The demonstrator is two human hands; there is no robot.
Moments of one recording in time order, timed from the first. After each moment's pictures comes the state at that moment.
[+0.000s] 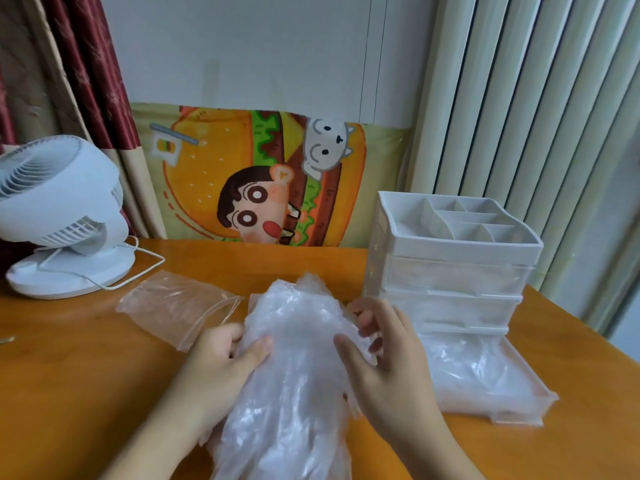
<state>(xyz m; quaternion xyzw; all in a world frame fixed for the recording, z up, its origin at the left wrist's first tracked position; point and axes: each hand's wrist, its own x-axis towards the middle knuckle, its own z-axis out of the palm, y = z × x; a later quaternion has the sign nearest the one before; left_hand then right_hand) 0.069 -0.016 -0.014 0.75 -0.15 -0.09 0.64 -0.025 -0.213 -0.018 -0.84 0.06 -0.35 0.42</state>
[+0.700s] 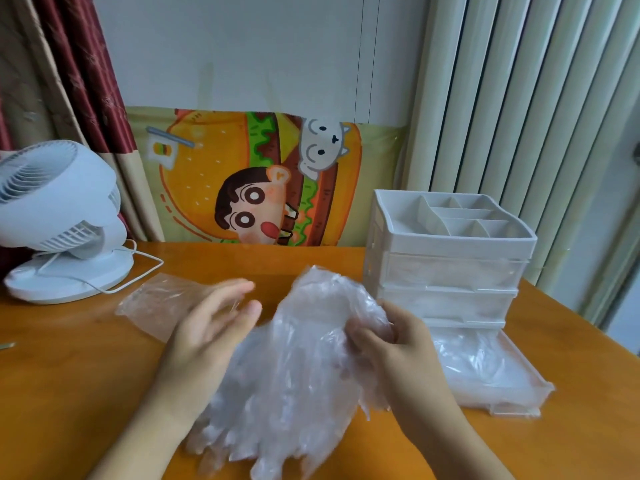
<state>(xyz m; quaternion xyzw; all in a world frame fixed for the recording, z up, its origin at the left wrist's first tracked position) 0.072 -0.001 -0.001 0.74 -0.22 0.04 0.64 -0.030 -0.215 0.000 -0.71 0.10 -0.25 0.65</state>
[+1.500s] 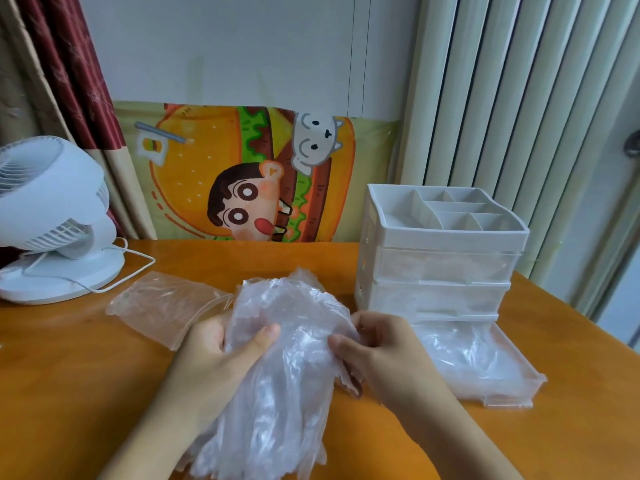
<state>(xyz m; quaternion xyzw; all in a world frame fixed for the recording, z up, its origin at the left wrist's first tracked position) 0.051 -0.017 0.001 0.74 -0.21 -0.02 0.64 -0.035 -0.221 0.004 -0.78 0.12 -0.13 0.60</state>
